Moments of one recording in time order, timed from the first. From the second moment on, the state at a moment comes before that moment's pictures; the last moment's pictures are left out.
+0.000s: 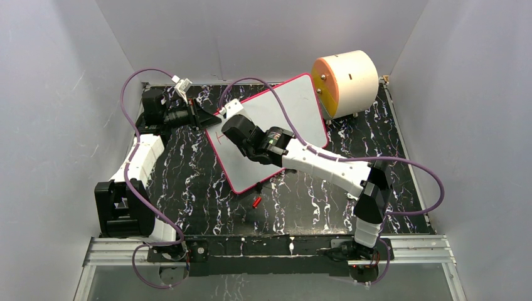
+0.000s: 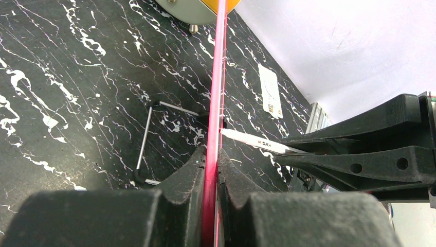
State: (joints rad) left arm 0.03 1.45 1.08 -0.04 1.10 -0.27; right arm 1.13 1.79 1.75 -0.72 0.55 0.21
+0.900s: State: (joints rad) left arm 0.03 1.45 1.08 -0.04 1.10 -0.27; right arm 1.12 1.79 1.75 -0.81 0.52 0.22
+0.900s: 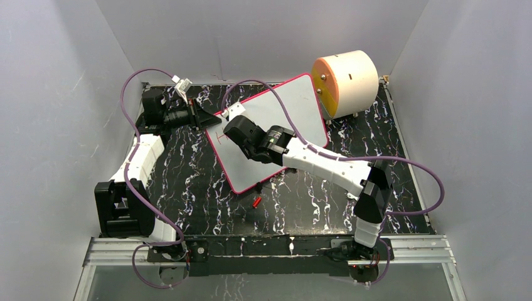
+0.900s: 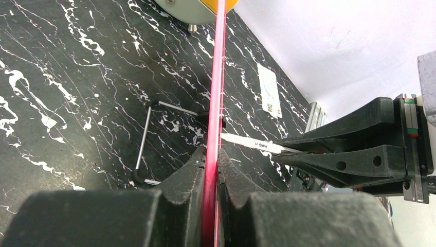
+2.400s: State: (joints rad) left arm -0.22 1.01 1.09 -0.34 0.48 -0.82; right arm 1.11 1.27 1.15 -0.10 0.31 0.14
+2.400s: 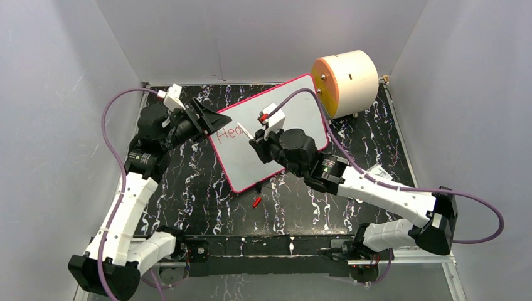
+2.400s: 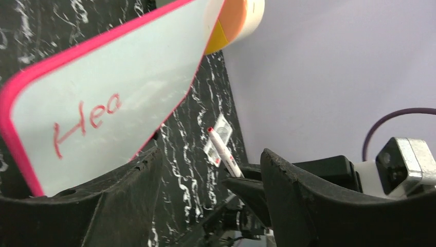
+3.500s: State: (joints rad) left arm -0.51 0.98 0.73 0.11 0.24 -1.38; right arm 1.11 1.17 0.82 0.37 0.29 0.23
